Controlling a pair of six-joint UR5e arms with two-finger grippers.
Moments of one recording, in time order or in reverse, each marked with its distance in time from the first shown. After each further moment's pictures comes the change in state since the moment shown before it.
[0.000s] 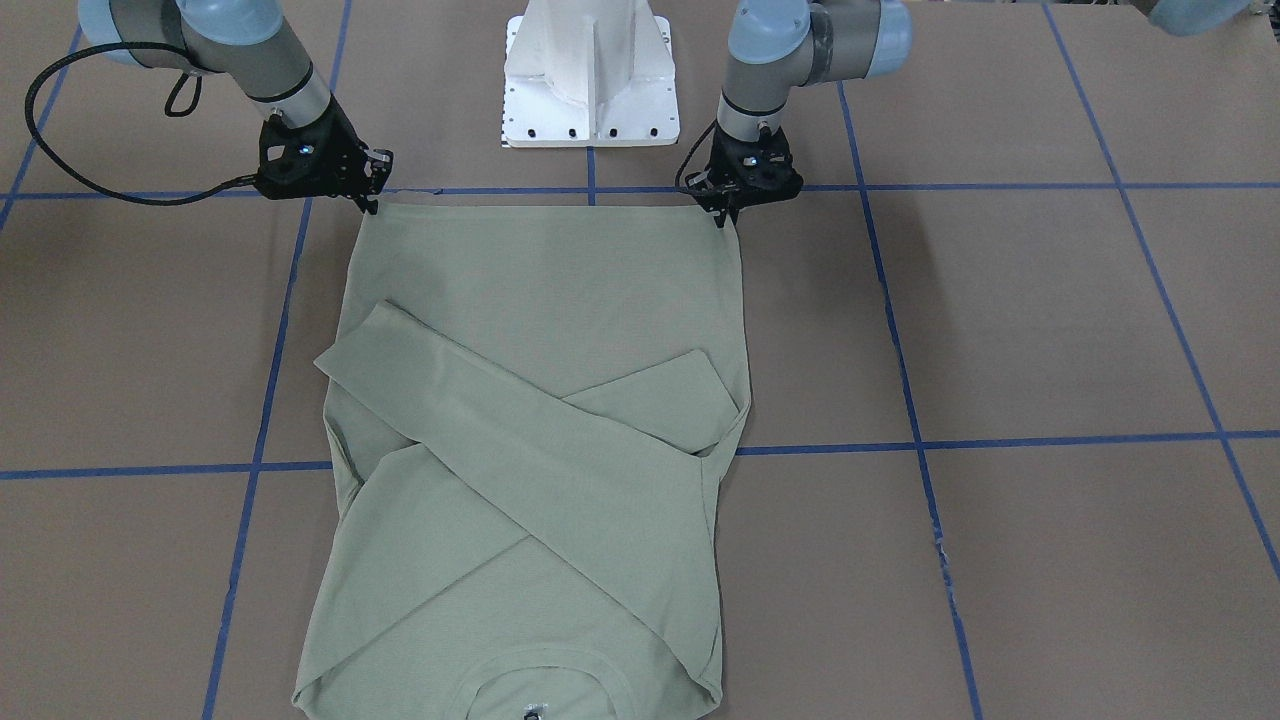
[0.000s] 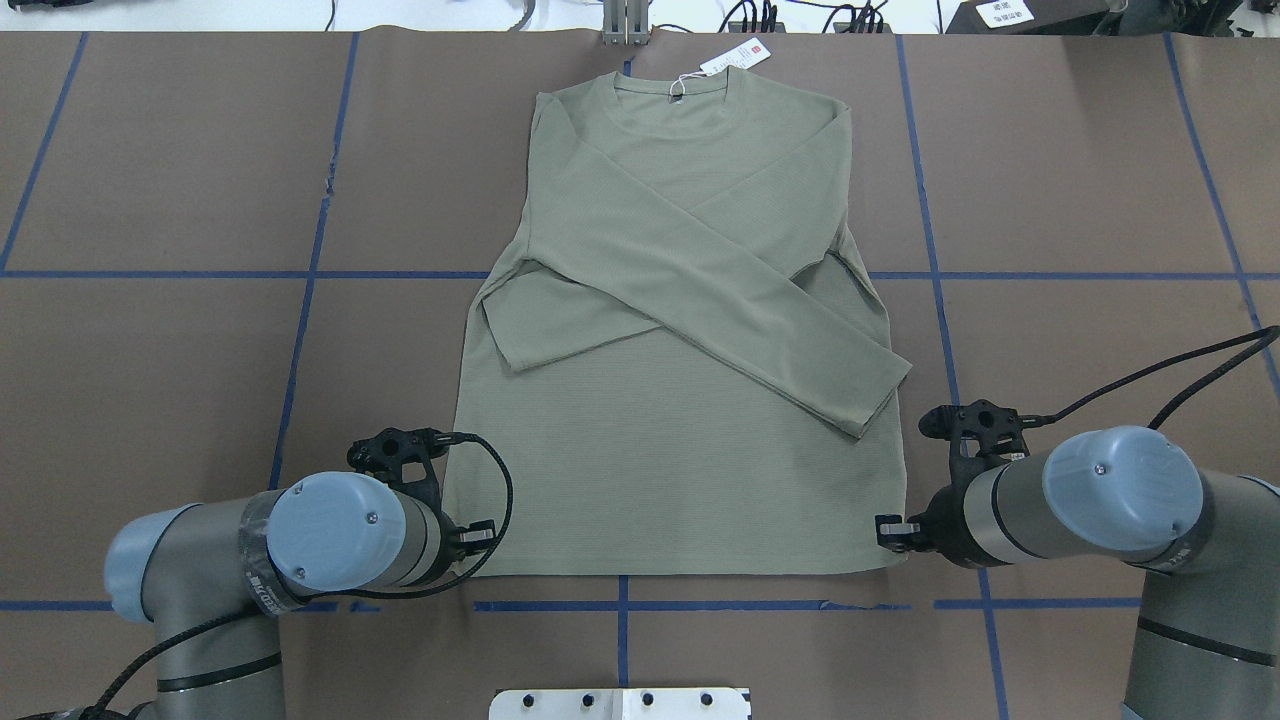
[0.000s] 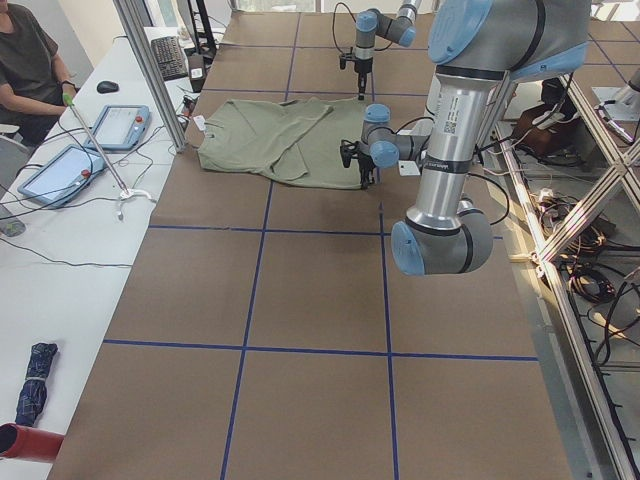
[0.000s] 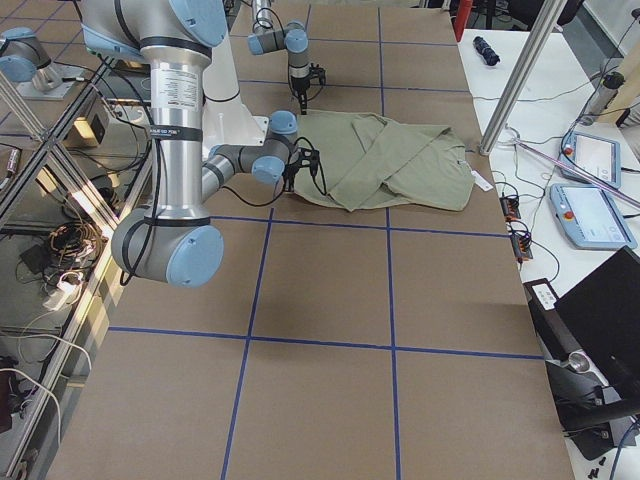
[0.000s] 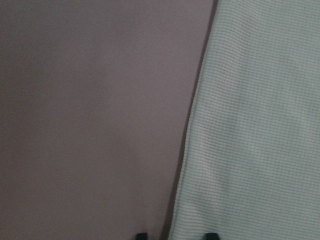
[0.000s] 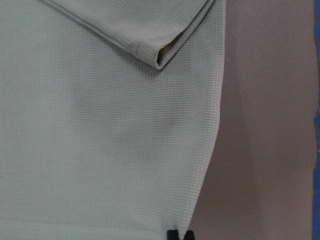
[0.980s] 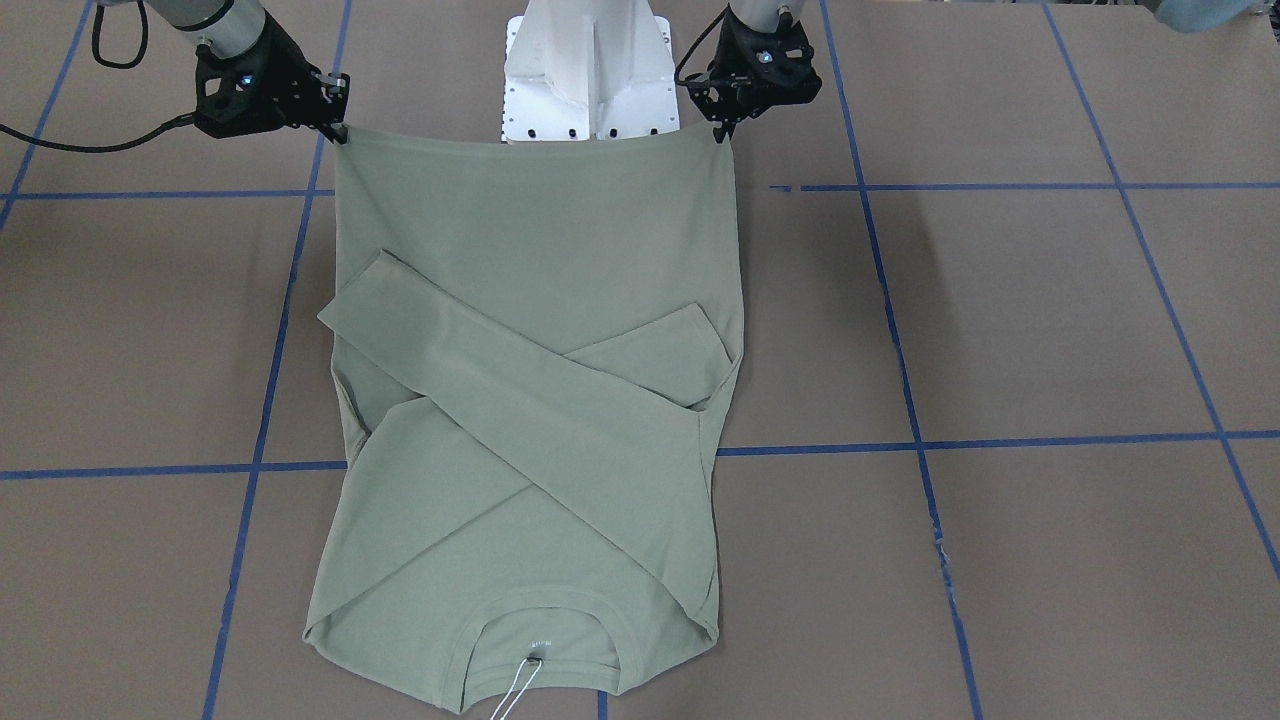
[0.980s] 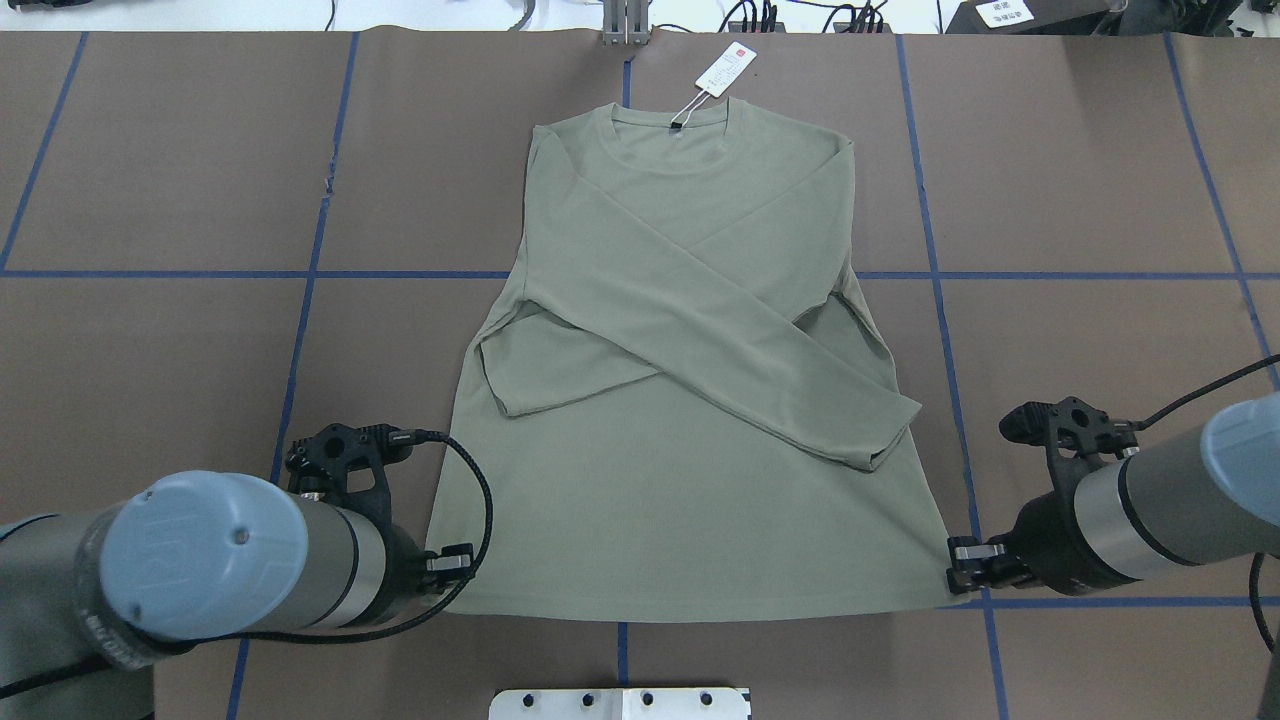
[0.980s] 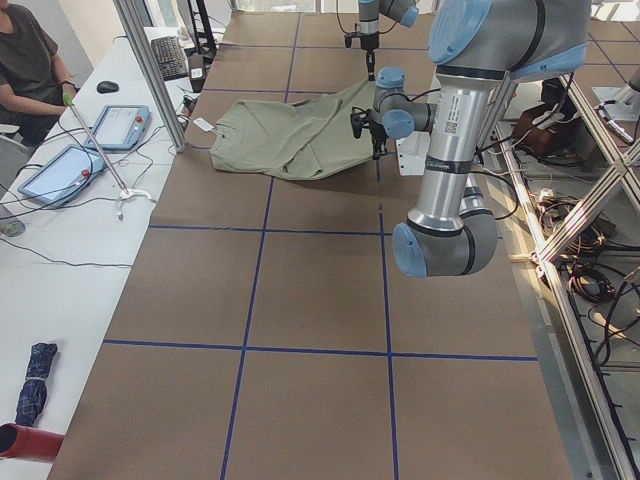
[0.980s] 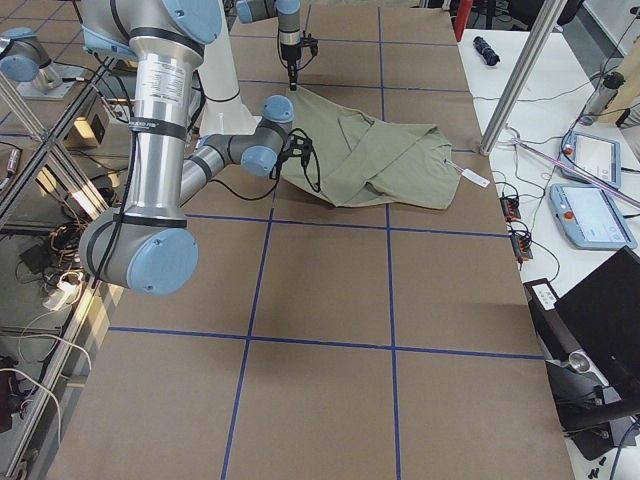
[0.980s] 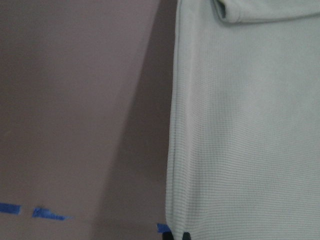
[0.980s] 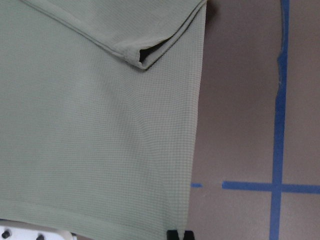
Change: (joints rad) left arm 0.031 0.020 -0.375 0.281 -0.042 0.001; right arm 0.079 -0.162 0.217 0.000 0.262 0.000
